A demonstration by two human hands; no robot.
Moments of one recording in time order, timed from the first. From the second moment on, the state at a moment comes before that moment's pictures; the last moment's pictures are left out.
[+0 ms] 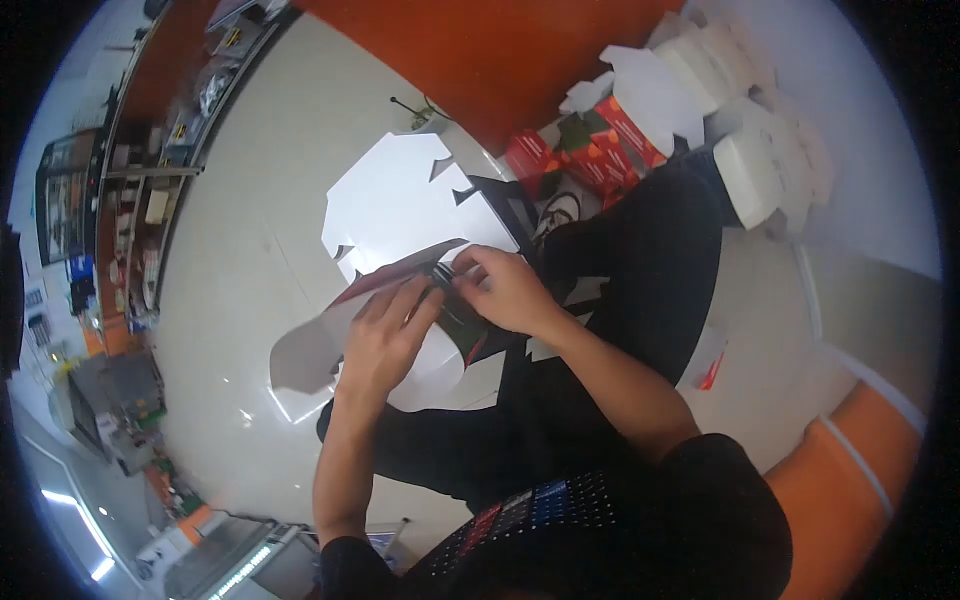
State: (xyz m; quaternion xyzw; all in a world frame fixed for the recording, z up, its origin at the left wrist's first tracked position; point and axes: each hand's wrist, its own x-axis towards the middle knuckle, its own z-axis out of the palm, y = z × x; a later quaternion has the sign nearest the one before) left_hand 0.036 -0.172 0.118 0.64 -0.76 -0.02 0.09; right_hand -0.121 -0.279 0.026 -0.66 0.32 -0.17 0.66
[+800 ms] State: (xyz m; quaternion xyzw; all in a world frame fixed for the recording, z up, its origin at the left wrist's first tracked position) left_hand 0.057 -0.194 0.112 0.60 -0.78 -0.18 -0.02; right_hand -0.096 -0.265 0.002 -0.75 0.32 -0.29 0.50
